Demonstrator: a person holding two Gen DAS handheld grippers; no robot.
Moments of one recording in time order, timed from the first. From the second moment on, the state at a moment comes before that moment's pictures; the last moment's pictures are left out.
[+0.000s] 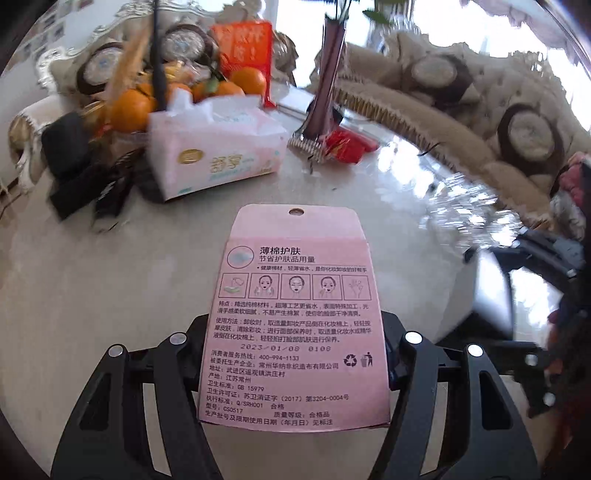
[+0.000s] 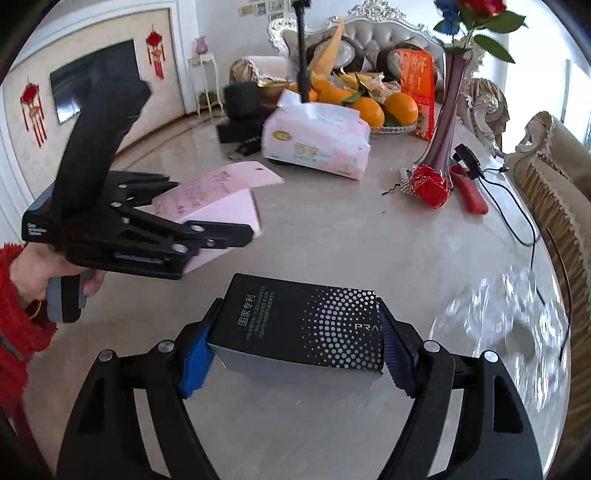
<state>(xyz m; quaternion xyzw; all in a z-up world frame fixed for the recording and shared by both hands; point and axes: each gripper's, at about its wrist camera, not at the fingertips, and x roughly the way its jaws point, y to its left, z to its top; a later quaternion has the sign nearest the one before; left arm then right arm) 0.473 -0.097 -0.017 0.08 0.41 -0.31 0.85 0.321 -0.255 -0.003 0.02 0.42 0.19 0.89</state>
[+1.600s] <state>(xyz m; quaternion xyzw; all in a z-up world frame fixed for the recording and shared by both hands) 0.044 0.011 -0.187 -0.07 0.61 -0.13 0.78 -0.016 -0.159 -0.121 0.04 0.63 0.21 0.75</state>
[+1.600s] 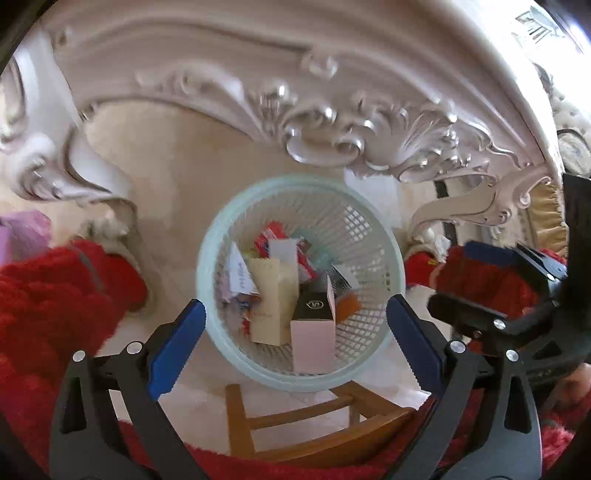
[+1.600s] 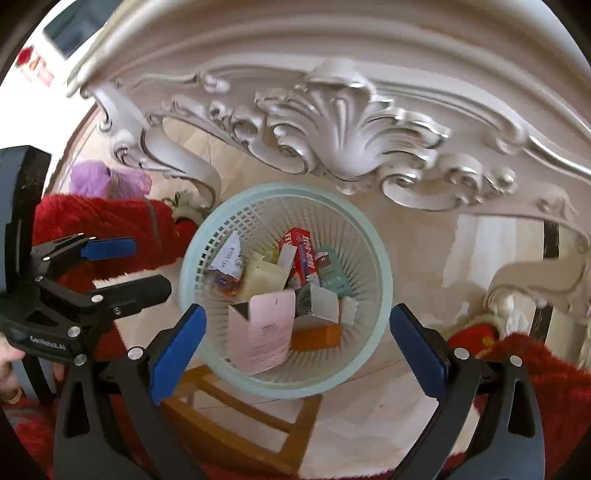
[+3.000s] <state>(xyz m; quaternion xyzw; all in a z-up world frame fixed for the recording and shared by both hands) -0.001 -0.029 -0.014 0.01 0.45 -0.05 0.89 -0.061 -0.220 0.001 0.13 0.54 0.03 0.83</state>
